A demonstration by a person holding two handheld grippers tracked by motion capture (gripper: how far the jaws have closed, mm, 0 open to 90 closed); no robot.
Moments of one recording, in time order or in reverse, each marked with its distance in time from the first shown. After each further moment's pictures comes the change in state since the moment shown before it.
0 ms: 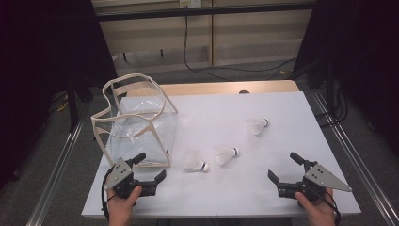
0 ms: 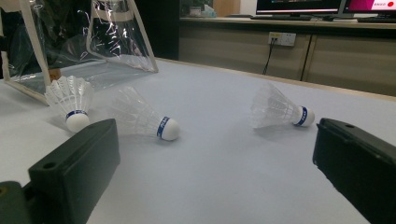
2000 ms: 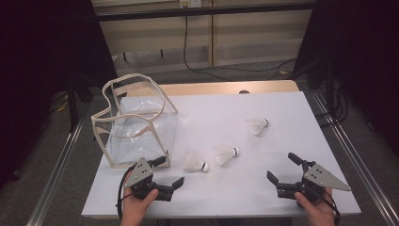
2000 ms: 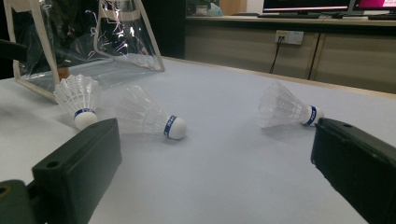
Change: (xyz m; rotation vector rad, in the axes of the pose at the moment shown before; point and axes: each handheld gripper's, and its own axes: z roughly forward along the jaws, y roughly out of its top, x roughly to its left) left arm -0.032 0.007 0.030 0.086 -0.160 0.025; right arm 0.001 0.000 0.001 0.004 0.031 0.003
